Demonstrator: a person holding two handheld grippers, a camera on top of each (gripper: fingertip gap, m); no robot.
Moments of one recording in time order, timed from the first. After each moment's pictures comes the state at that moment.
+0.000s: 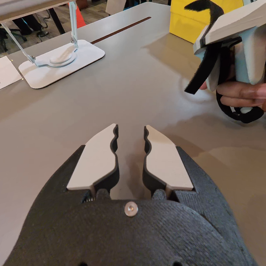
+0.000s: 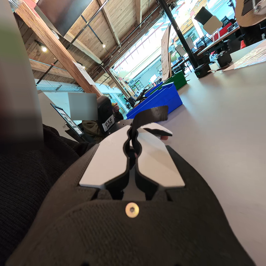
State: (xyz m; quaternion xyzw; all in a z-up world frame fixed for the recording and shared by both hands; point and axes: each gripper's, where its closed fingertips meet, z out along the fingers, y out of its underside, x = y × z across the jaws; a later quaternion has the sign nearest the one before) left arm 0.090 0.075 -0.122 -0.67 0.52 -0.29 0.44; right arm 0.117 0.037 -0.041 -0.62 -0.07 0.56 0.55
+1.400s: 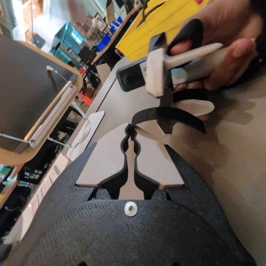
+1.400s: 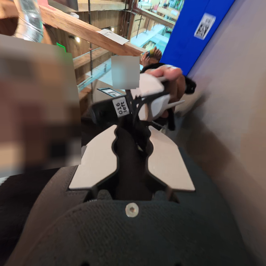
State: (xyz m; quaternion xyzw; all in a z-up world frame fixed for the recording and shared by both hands) left arm 0.094 0.040 -0.097 -0.39 0.68 -0.20 0.59; right arm 0.059 -0.005 -0.078 -0.62 -0.05 0.76 0.22
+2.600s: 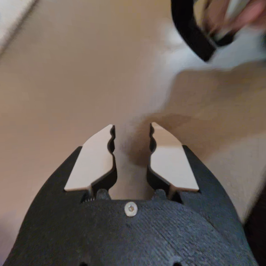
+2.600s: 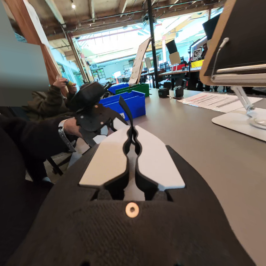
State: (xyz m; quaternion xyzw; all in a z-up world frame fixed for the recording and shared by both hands) left arm 0.070 0.057 -0.146 -0.65 0.67 -0.21 0.27; right arm 0.131 0.033 -0.029 -0.66 -0.17 0.34 0.65
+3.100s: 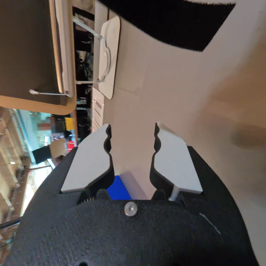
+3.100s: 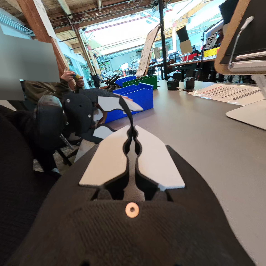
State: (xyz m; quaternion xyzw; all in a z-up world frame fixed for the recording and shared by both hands) left arm 0.057 0.101 -0.088 -0.48 0.72 0.17 0.47; right arm 0.120 0.031 -0.040 -0.67 -0.19 0.36 0.63
